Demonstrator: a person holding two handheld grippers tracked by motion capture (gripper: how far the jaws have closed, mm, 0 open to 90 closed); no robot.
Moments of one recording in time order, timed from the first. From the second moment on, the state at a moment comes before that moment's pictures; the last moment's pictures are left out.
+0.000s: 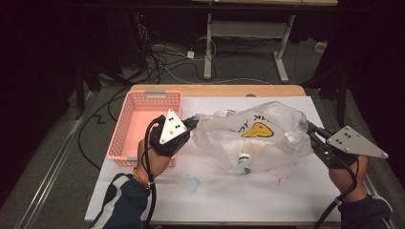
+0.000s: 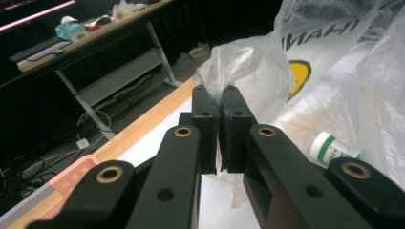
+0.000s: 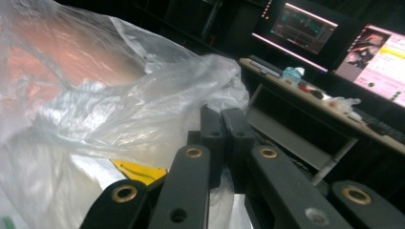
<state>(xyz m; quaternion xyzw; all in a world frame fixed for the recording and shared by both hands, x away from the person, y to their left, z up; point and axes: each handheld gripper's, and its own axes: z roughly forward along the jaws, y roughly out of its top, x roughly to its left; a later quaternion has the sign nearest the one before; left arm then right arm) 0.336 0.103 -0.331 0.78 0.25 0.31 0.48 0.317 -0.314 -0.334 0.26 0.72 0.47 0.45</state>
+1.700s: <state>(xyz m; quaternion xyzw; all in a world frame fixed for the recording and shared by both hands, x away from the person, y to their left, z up) 0.390 0.071 -0.271 0.67 0.27 0.41 0.56 0.391 -0.295 -0.275 0.32 0.65 0.48 0.48</state>
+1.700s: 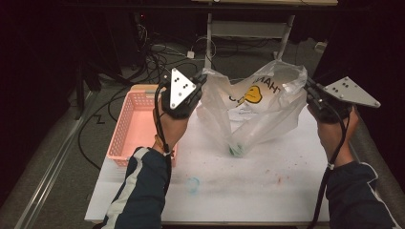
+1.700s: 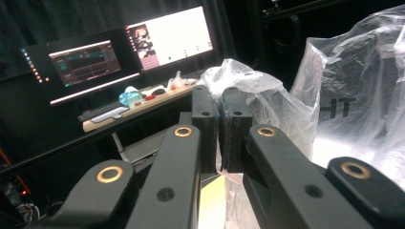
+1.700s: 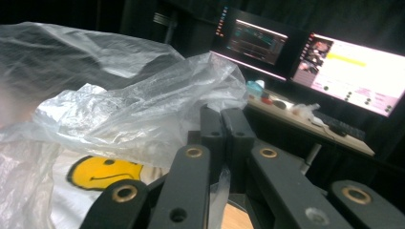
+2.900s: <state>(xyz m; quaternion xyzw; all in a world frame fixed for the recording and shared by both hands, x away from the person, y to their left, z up) 0.422 0.069 -0.274 0.68 0.31 0.39 0.54 0.427 -0.305 -0.264 0.38 0.65 0.44 0.49</state>
